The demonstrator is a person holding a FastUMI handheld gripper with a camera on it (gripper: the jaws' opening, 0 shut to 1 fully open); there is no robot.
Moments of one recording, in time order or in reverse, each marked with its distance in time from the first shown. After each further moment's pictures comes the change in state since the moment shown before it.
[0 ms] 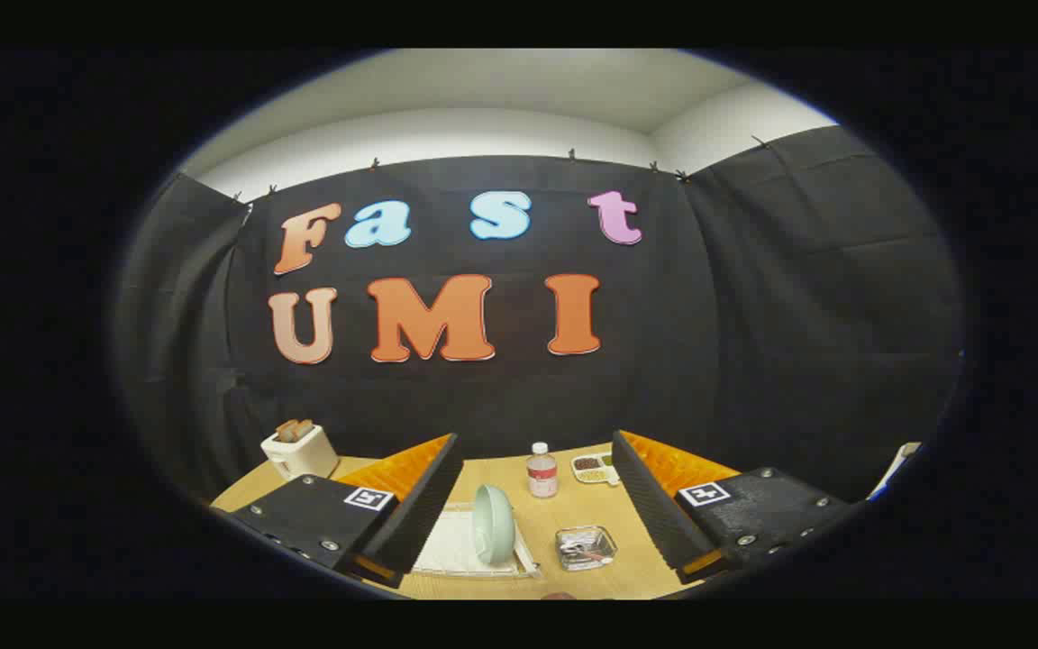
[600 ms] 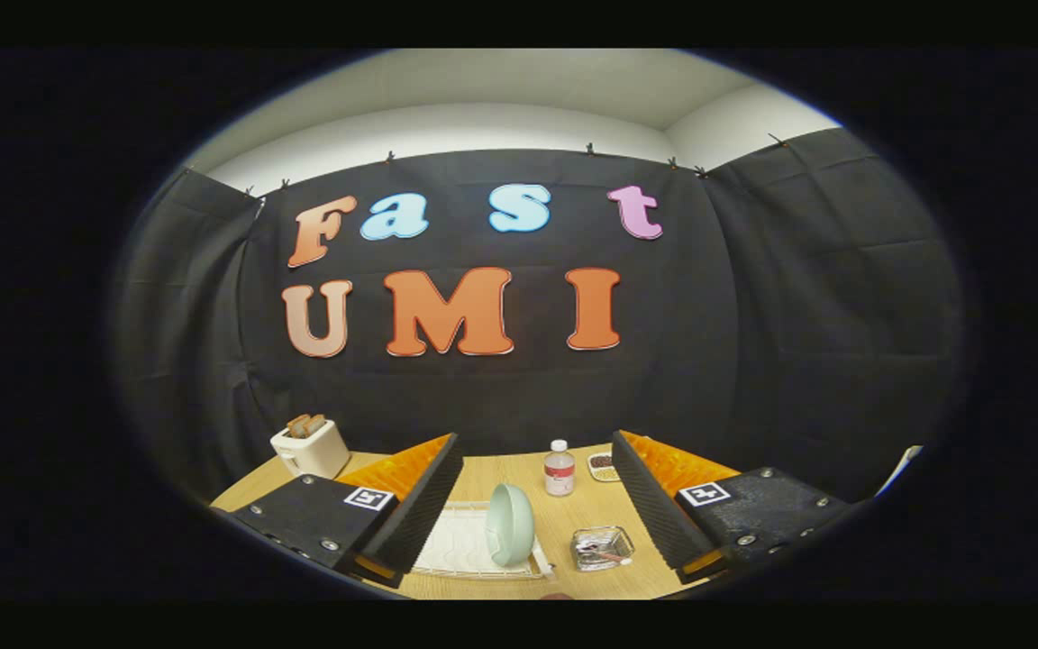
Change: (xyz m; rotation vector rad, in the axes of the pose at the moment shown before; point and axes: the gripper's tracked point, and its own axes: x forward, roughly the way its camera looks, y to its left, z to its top) arm 0.008 0.021 -0.007 -0.011 0.022 0.037
